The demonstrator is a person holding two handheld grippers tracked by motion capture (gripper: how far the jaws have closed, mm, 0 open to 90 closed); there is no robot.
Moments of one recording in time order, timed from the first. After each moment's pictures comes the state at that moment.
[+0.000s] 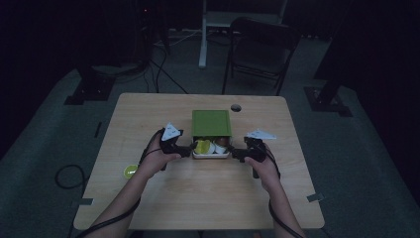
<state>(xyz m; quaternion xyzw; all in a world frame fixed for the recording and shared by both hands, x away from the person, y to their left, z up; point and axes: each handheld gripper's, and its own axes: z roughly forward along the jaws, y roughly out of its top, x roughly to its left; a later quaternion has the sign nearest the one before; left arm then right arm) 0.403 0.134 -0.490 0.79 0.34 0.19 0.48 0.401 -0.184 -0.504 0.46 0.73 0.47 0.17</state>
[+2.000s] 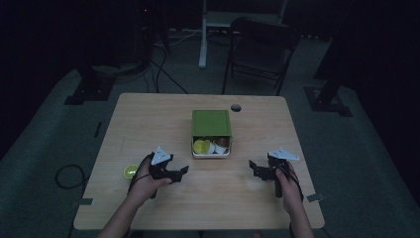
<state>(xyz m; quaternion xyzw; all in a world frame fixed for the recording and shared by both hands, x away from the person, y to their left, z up) 0.331 0.160 -0.516 0.79 0.40 0.15 0.45 0.343 -0.250 -0.522 0.49 0.73 0.42 0.22</state>
